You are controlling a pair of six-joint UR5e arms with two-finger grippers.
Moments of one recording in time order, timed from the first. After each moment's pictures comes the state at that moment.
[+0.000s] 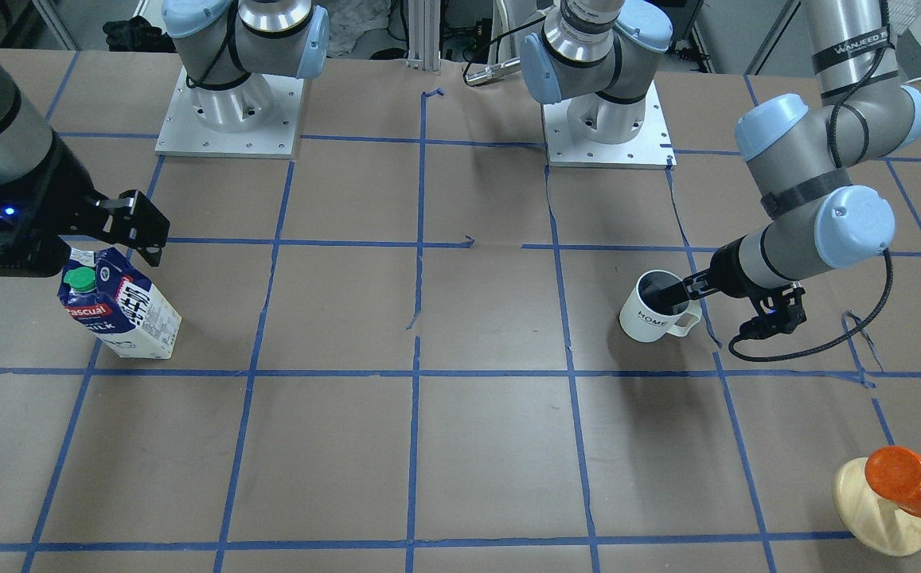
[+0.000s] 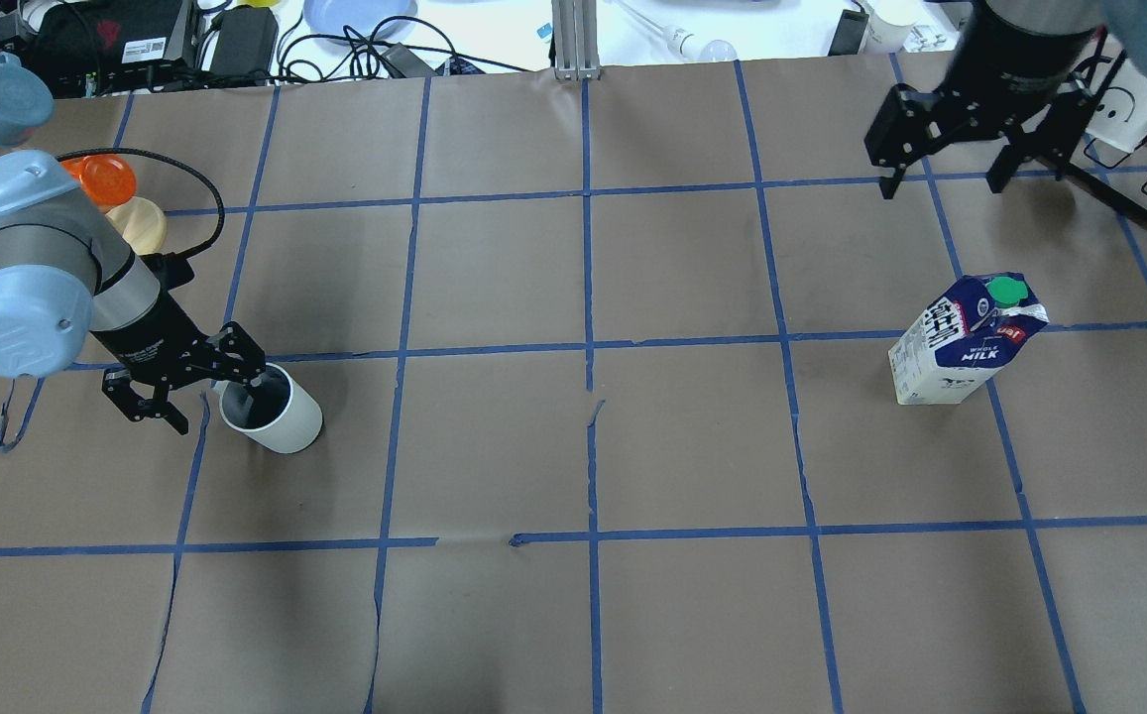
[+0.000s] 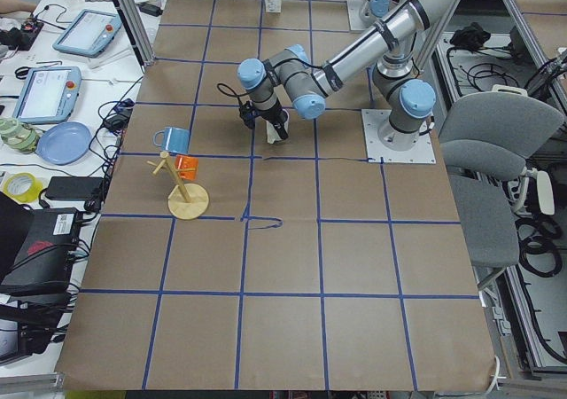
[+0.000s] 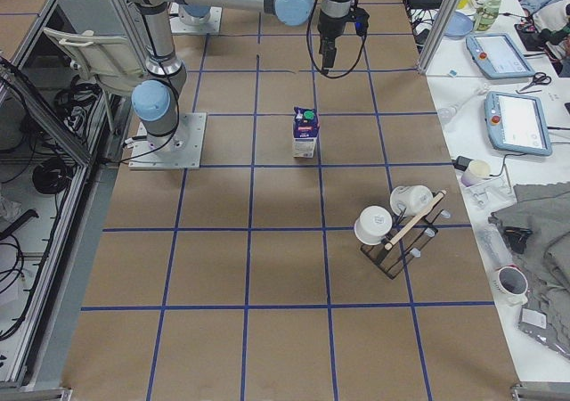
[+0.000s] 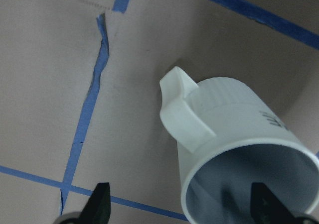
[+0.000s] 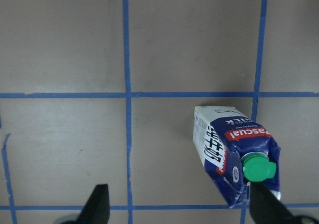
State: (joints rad) left arm -1.19 -1.80 -1.95 -1.27 1.57 -0.01; right arm 1.41 -1.44 1.50 -1.55 -1.59 -0.18
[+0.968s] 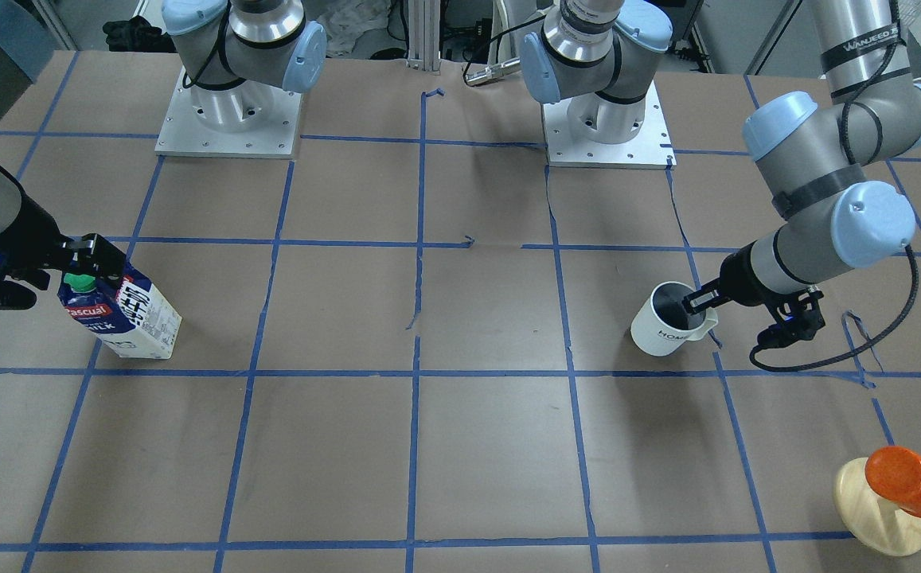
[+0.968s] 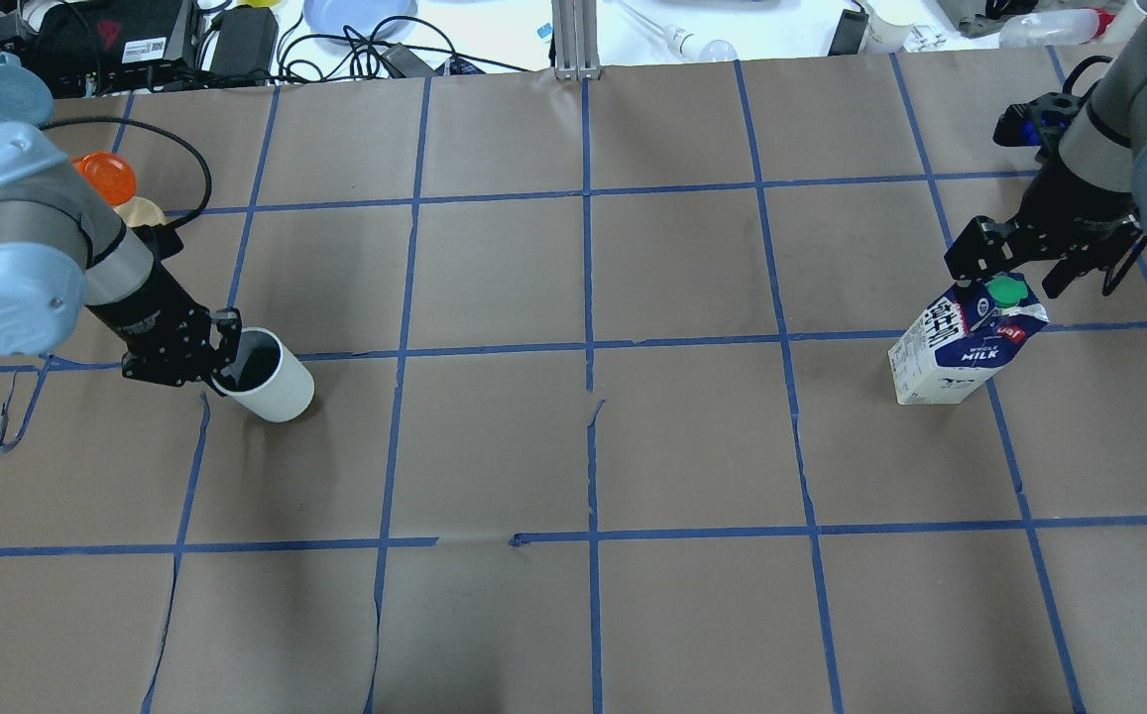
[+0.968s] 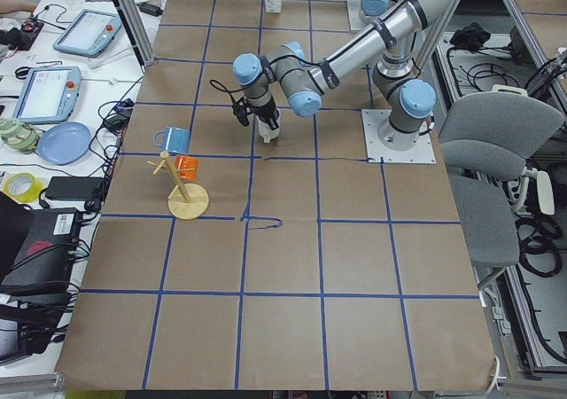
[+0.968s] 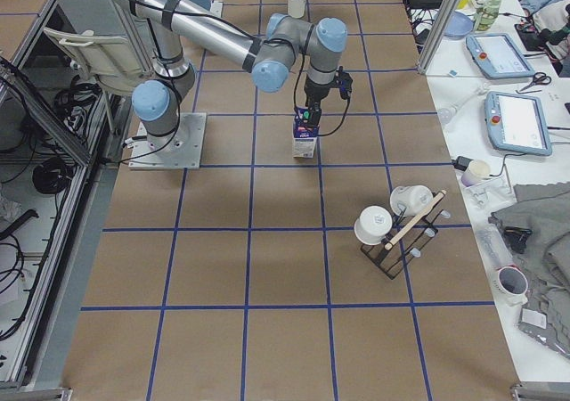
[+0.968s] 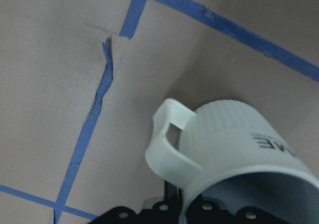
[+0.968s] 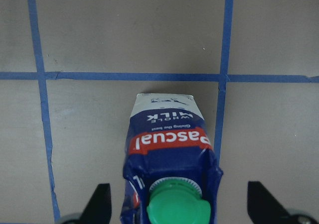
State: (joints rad) left arm -1.20 -1.79 -1.87 -1.28 1.52 -0.09; right arm 1.24 -1.45 1.80 -1.83 -1.60 -0.35
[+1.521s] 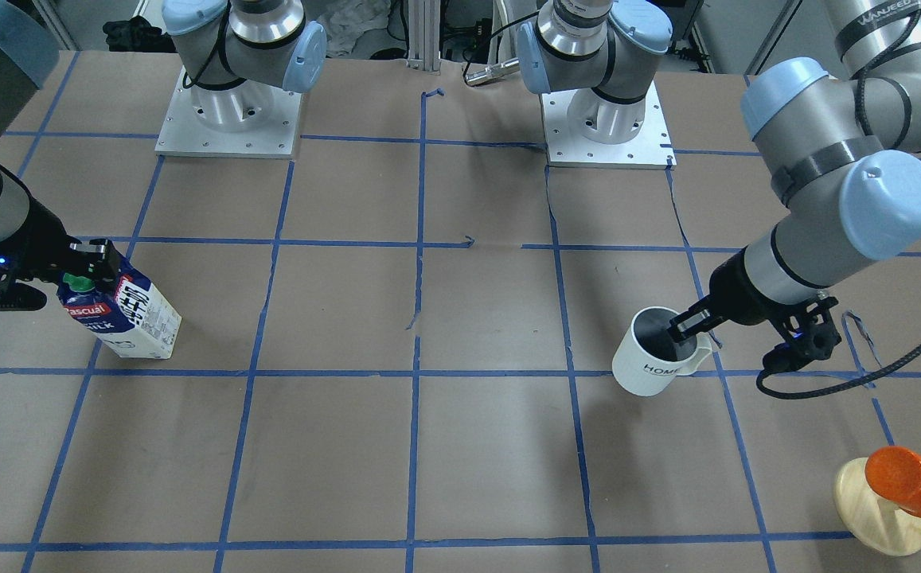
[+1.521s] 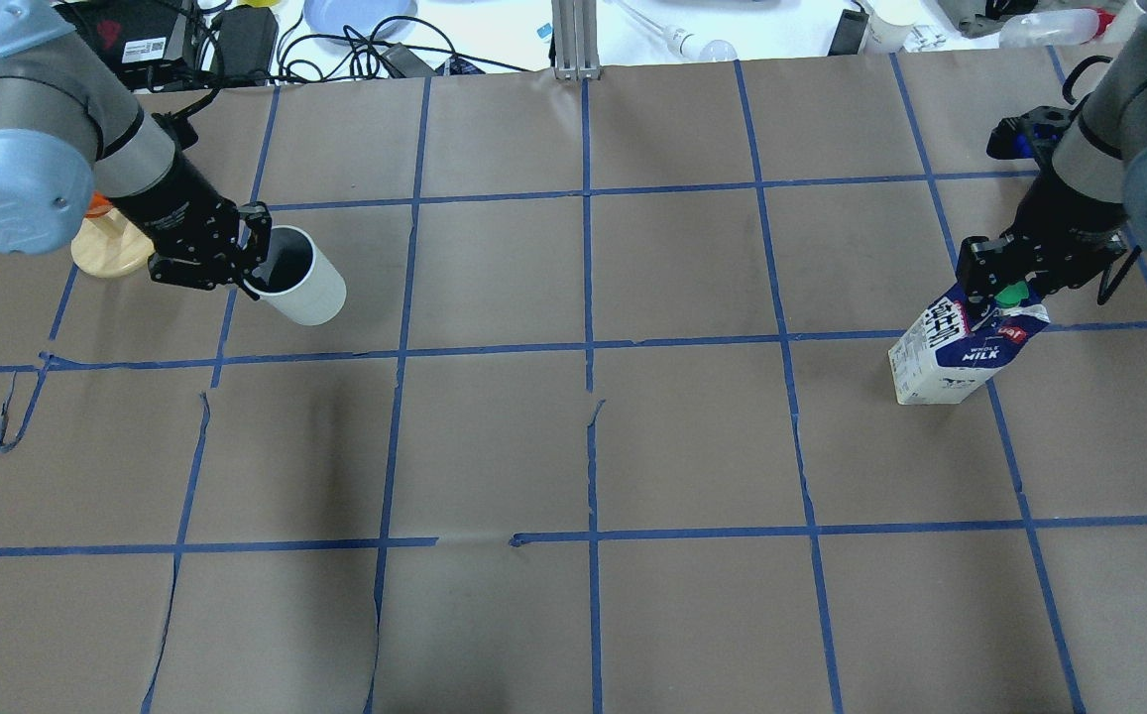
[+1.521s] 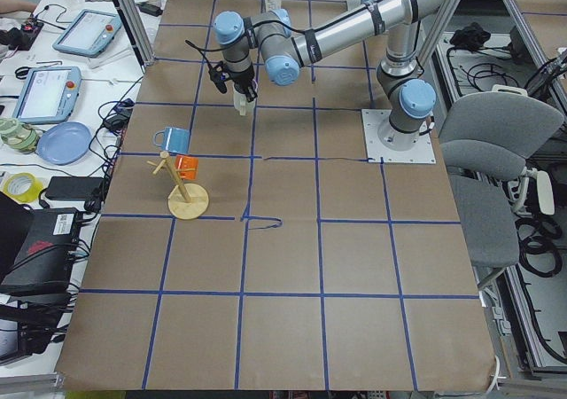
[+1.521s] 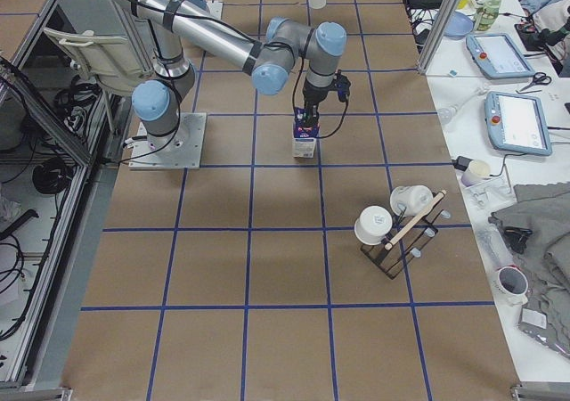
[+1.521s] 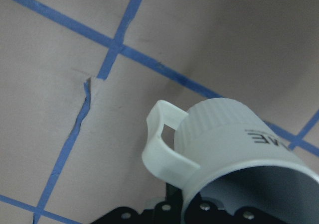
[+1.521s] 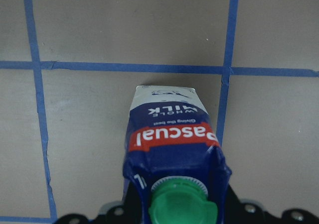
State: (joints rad) left arm -1.37 -1.82 -1.64 -1.36 1.47 -0.29; right arm 1.24 -1.45 1.81 -1.81 -1.62 -0.37
